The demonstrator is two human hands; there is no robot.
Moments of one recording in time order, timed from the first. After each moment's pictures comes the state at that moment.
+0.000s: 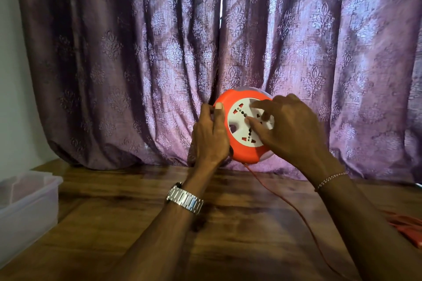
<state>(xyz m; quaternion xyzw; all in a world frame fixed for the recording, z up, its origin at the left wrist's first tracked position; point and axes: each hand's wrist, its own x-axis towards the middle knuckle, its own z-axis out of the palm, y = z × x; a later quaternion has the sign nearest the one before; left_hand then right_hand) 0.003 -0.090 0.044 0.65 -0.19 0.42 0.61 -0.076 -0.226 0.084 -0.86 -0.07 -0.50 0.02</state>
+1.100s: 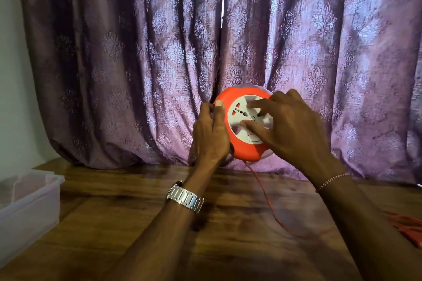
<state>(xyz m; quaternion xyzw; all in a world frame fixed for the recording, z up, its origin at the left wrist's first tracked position) 0.000 -0.089 0.049 0.63 -0.19 0.41 0.63 -0.082 -0.221 0.086 -0.86 -0.08 -0.50 -0.01</state>
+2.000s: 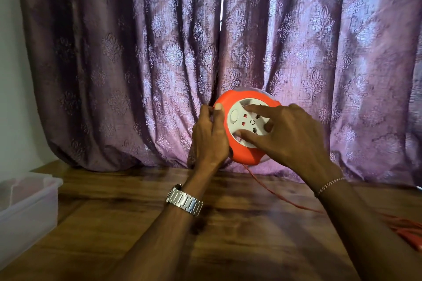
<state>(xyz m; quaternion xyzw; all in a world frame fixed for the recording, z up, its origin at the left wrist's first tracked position) 0.004 -0.091 0.047 0.63 -0.19 0.41 0.63 -0.076 -0.223 0.079 -0.86 -0.04 -0.51 0.03</state>
